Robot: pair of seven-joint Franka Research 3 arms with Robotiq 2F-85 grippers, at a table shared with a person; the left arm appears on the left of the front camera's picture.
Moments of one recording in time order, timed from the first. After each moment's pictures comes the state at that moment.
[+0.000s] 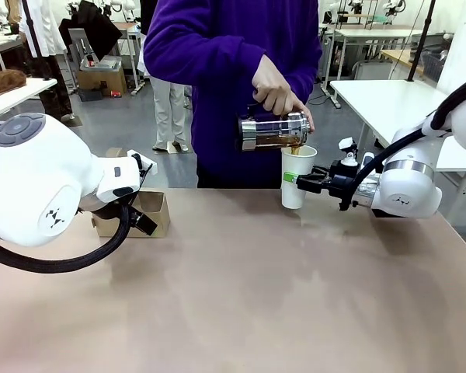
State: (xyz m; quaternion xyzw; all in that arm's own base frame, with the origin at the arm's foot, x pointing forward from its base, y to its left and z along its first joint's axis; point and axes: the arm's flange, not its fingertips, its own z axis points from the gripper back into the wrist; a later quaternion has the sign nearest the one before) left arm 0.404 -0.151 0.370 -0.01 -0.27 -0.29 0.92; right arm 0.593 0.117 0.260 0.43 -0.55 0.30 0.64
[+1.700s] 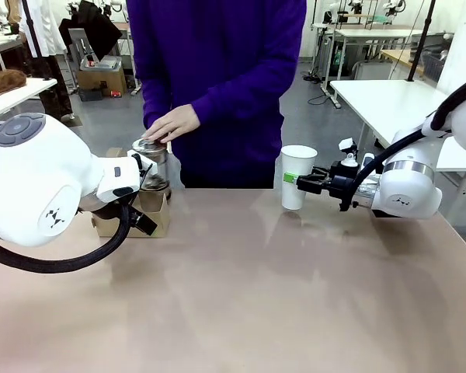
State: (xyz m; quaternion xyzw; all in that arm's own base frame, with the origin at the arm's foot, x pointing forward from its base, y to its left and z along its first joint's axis) left arm 0.404 -0.151 0.370 -0.01 -0.27 -0.29 0.92; right arm 0.592 0.117 0.258 0.43 -0.55 0.30 0.64
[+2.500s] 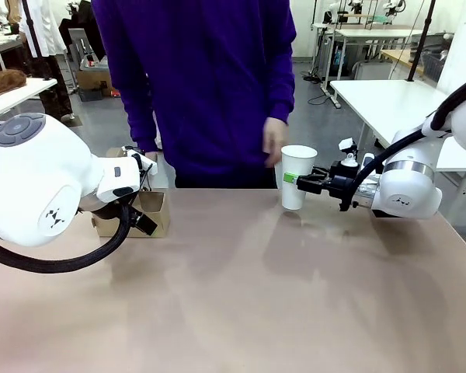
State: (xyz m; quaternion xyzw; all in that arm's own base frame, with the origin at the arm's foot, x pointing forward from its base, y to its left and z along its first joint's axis) left arm 0.404 -0.151 0.370 -0.01 -0.27 -0.29 0.92; right arm 0.592 0.117 0.258 0.43 -0.55 0.30 0.64
